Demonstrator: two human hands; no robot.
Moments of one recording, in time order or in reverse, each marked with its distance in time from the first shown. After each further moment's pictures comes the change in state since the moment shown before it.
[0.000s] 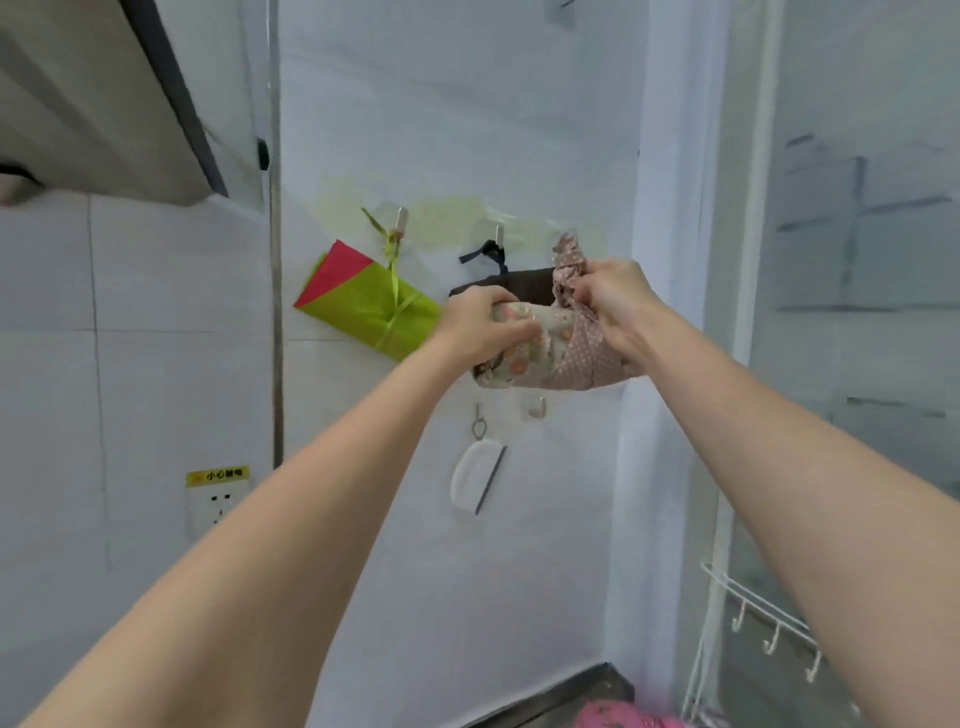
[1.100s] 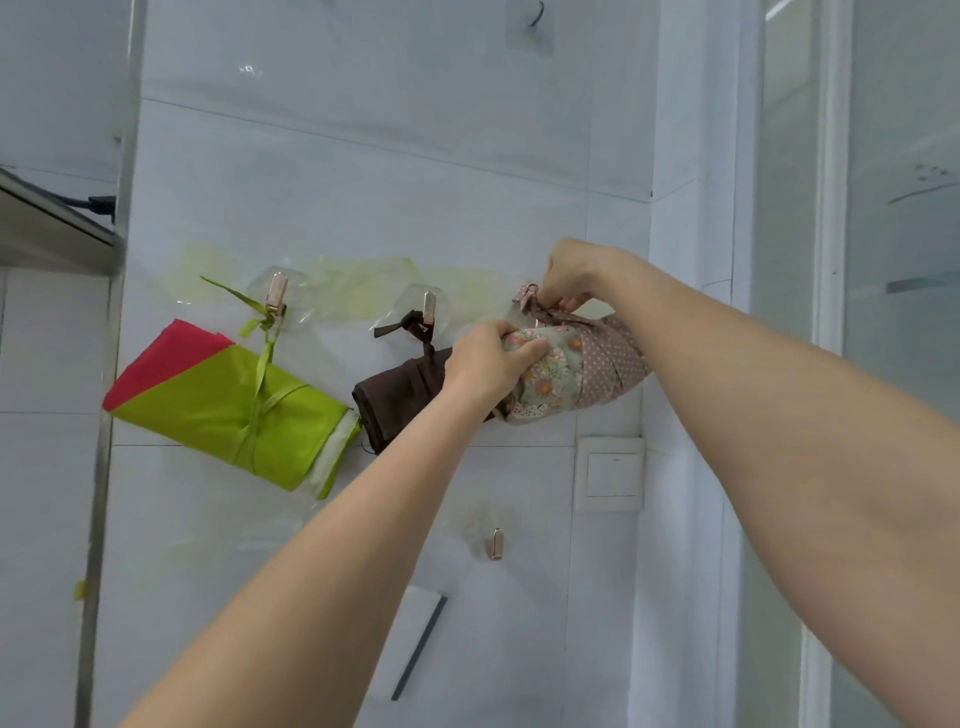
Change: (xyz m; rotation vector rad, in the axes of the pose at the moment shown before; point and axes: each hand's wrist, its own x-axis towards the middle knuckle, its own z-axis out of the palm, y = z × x) left_hand 0.169 0.015 0.102 -0.065 0.228 -0.184; right_hand 0.227 -0.019 -0.028 -1.107 -0.362 -0.213
